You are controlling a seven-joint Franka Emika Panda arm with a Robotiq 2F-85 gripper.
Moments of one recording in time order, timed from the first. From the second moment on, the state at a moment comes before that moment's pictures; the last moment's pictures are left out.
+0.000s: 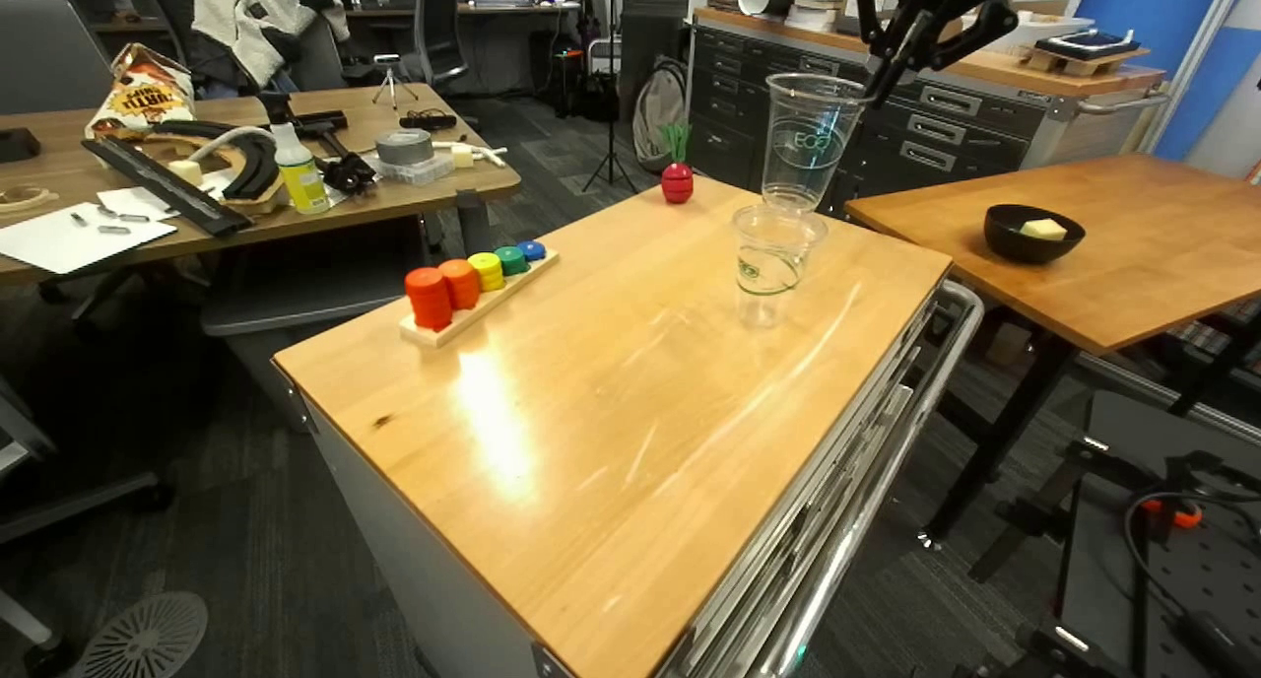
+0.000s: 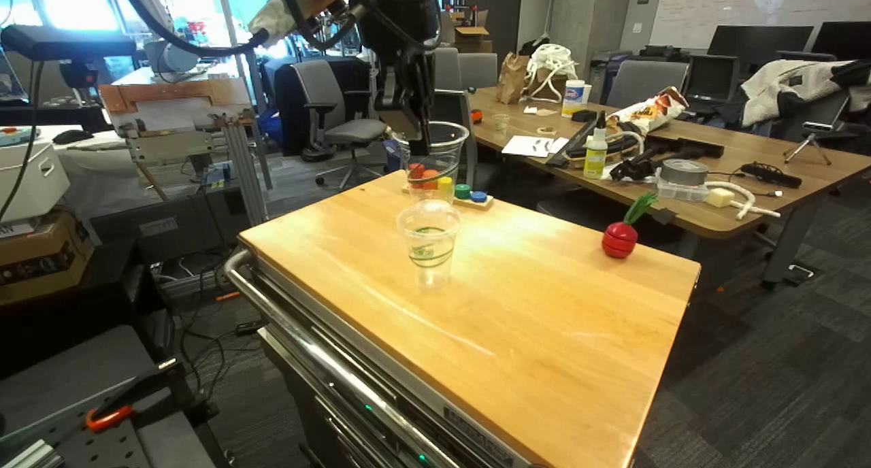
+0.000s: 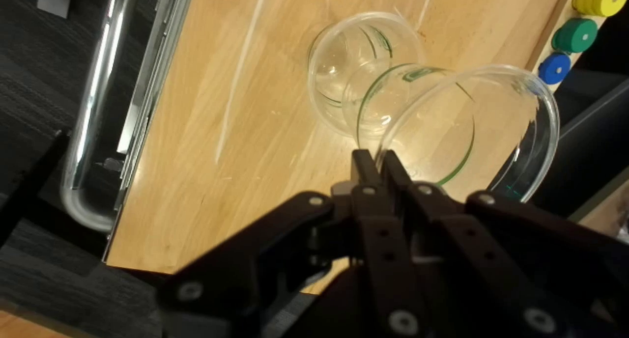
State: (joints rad) arm -0.20 -0.30 0.06 -2.48 0.14 2.43 0.84
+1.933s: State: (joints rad) arm -0.05 -0.13 0.02 -2.22 0.12 2.15 0.46
